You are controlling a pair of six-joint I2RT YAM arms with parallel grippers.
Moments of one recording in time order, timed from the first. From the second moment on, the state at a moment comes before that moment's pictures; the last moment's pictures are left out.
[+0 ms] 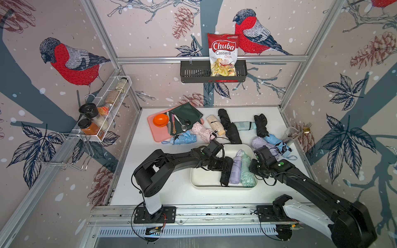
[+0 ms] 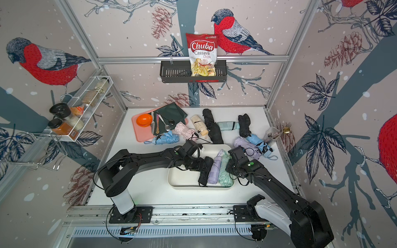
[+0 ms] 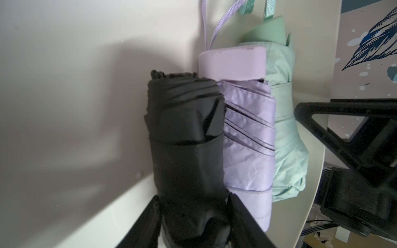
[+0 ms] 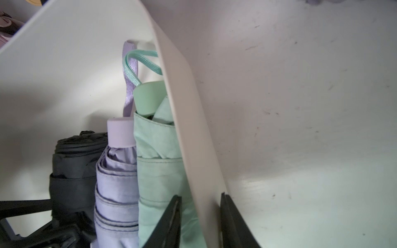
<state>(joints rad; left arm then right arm) -0.88 1.78 1.02 -0.22 0.45 -0.70 0.55 1.00 0.57 -0.67 0.04 0.82</state>
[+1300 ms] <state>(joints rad) -0.84 1.69 1.02 -0.32 0.41 -0.73 0.61 1.12 0.62 -0.50 0.10 0.87</state>
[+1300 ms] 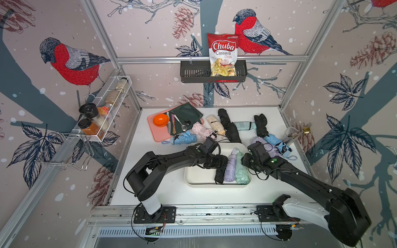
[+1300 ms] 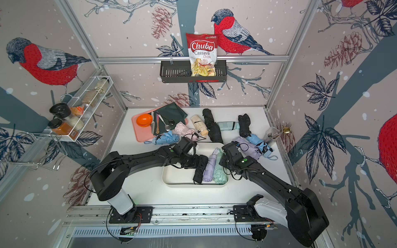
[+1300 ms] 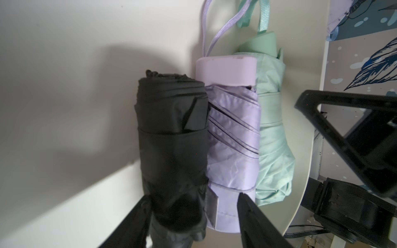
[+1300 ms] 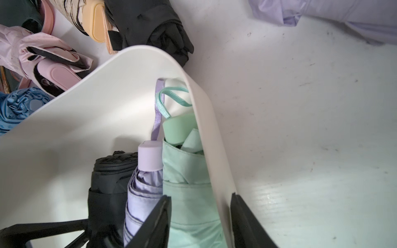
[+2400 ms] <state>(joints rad) -0.85 1.67 1.00 -0.33 0.23 -0.83 0.61 1.12 0.63 -0.47 0.12 0.82</state>
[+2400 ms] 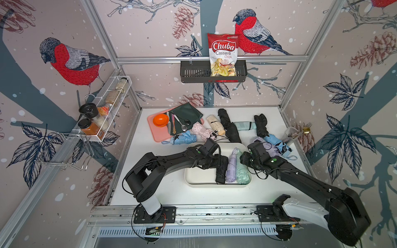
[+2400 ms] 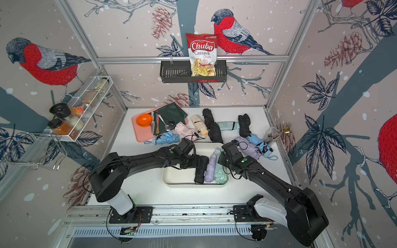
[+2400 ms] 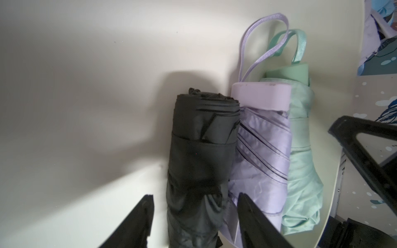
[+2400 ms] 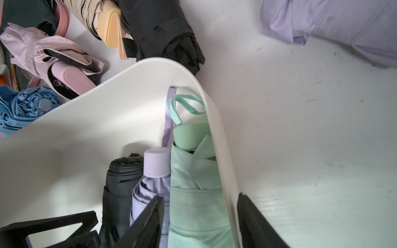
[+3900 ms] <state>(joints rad) -0.53 1.43 0.92 -0.18 -0.12 -0.67 0.06 1.55 1.01 -0.45 0.01 0.29</state>
